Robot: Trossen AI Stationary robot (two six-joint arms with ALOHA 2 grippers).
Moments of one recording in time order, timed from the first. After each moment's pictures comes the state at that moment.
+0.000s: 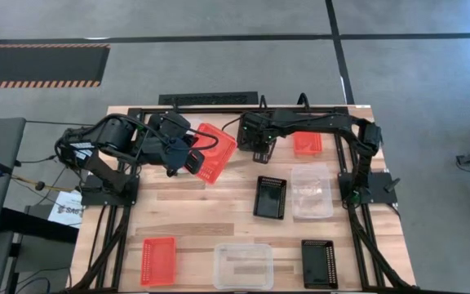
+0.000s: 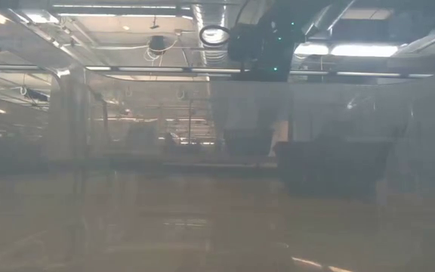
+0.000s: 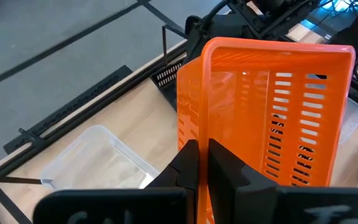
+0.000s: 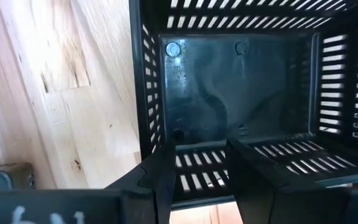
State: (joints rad) left arm -0.23 1.60 2.16 -1.57 -0.69 -0.88; right arm -0.31 1.89 1.50 -0.88 0.10 -0.17
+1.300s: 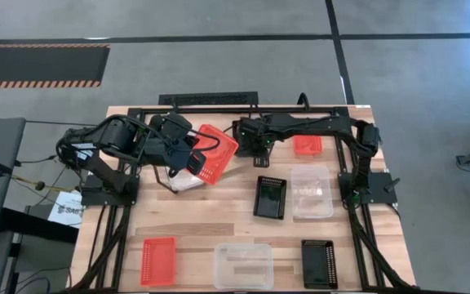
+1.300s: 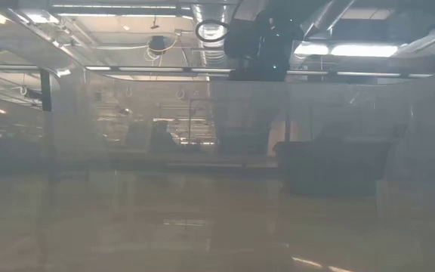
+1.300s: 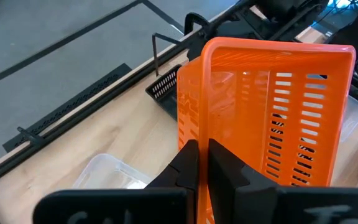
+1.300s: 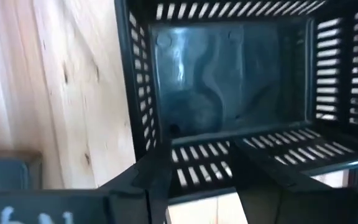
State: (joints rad) left arm -0.23 1.61 2.16 -1.57 -0.69 -0.88; right arm -0.27 1.90 1.50 -0.89 0.11 -0.25
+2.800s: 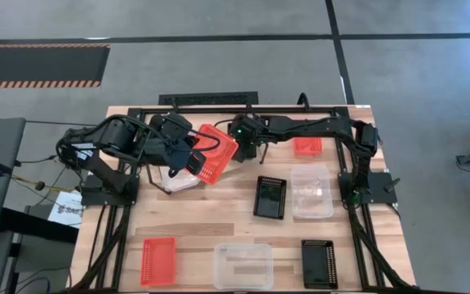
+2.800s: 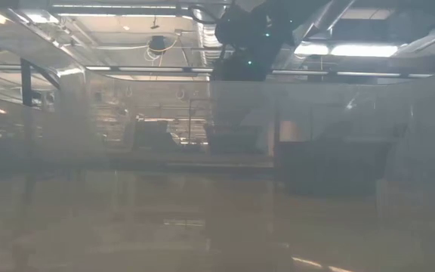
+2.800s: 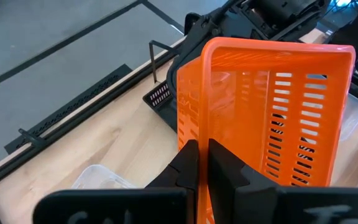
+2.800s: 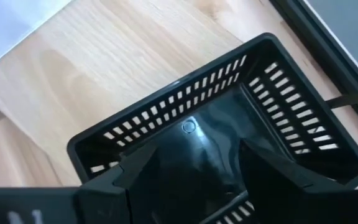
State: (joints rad) left arm -0.23 1.61 2.16 -1.57 -0.69 -0.87; right arm -0.26 1.91 1.50 -0.58 0.16 0.24
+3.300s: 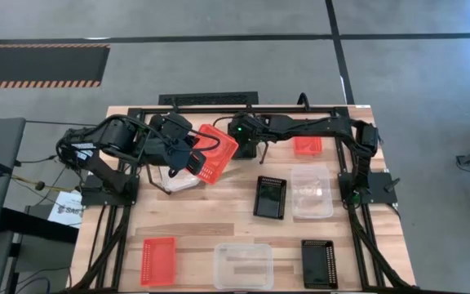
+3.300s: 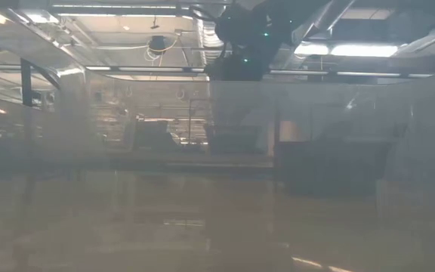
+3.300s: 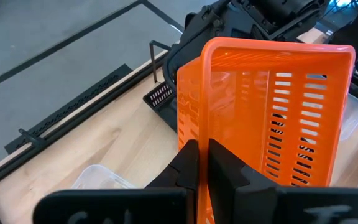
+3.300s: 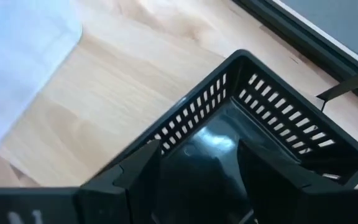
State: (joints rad) left arm -0.23 1.61 2.16 -1.57 -0.69 -0.87; right arm -0.26 1.90 1.50 -0.53 0.18 0.46
